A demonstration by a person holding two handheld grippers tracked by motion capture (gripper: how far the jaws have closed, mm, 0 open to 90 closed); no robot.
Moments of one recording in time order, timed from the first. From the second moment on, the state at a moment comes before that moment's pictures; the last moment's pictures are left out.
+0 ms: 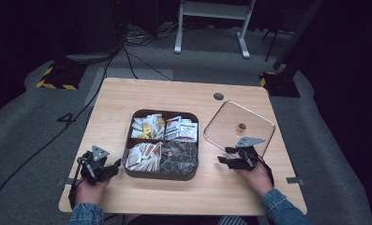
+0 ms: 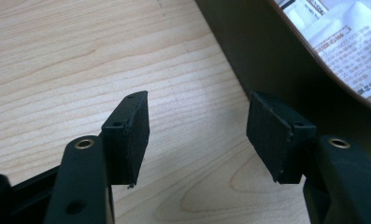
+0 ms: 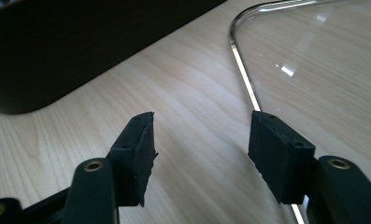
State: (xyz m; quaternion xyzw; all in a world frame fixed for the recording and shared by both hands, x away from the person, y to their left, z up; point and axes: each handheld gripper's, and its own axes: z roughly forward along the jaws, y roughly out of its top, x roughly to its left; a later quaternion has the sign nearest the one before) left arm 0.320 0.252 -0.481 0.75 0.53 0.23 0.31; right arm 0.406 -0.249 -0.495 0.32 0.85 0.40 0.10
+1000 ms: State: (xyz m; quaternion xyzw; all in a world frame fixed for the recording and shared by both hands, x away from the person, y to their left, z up) left arm 0.304 0.199 -0.432 0.77 0.45 0.21 0.41; right arm 0.400 -0.235 -0.504 0.28 0.86 0.40 0.13
